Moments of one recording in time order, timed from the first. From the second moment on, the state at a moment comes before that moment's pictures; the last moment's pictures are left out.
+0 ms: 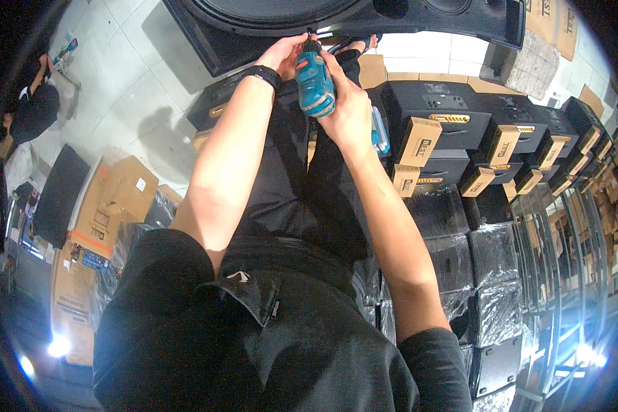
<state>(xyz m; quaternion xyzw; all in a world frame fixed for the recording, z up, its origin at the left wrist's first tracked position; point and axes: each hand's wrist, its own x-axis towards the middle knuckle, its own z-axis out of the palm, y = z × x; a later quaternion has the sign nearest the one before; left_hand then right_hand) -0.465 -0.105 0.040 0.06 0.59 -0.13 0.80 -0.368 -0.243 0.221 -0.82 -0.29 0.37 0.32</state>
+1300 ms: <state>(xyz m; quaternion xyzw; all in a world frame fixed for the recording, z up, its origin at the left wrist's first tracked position) -0.469 -0.128 0.014 0.01 0.57 -0.04 0.82 -0.373 -0.232 0.208 -0.83 -0.26 0.42 0.28</state>
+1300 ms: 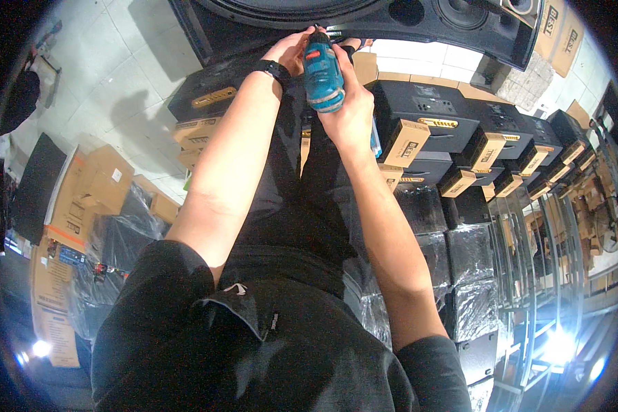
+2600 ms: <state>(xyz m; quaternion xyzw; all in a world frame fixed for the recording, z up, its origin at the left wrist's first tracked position) -0.471 -0.053 0.053 0.90 0.30 -0.02 0.32 -0.360 -0.206 0.209 -0.84 -0.31 0.36 0.25</state>
